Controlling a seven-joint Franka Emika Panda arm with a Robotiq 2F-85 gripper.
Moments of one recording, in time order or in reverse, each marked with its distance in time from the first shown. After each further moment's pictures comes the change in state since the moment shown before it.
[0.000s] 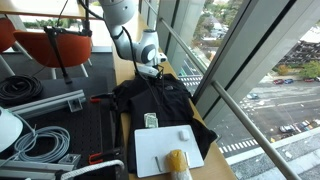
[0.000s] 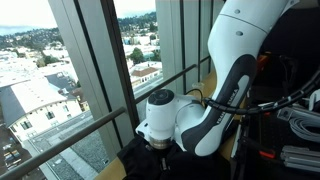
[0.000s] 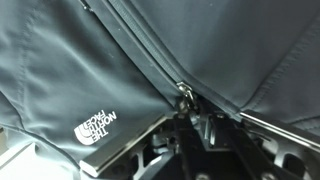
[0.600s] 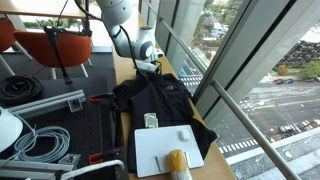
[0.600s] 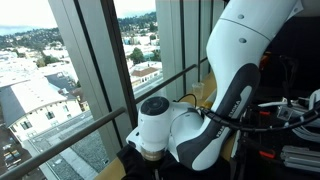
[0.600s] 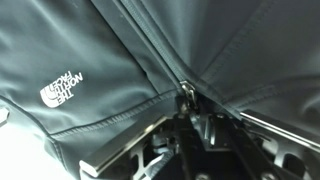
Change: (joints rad) arm 0.055 0.050 0.001 0.089 0.000 -0.005 0.000
